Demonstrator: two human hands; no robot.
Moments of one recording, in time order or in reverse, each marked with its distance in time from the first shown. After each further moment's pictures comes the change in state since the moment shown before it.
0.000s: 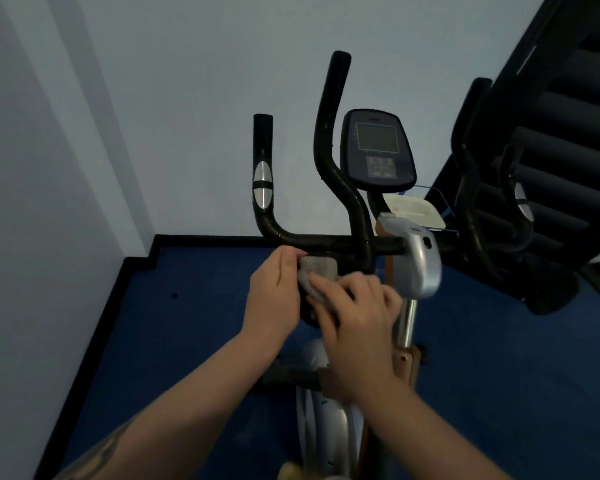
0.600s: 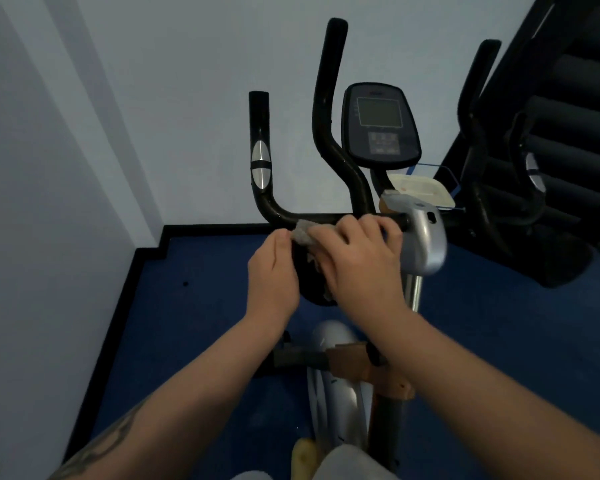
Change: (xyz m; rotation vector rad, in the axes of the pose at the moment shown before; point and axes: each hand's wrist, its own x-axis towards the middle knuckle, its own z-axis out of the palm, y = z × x) left_hand -0.005 -0.003 0.005 -0.085 0.090 -0.038; right_hand 0.035 0.013 0.003 -0.221 0.013 -0.161
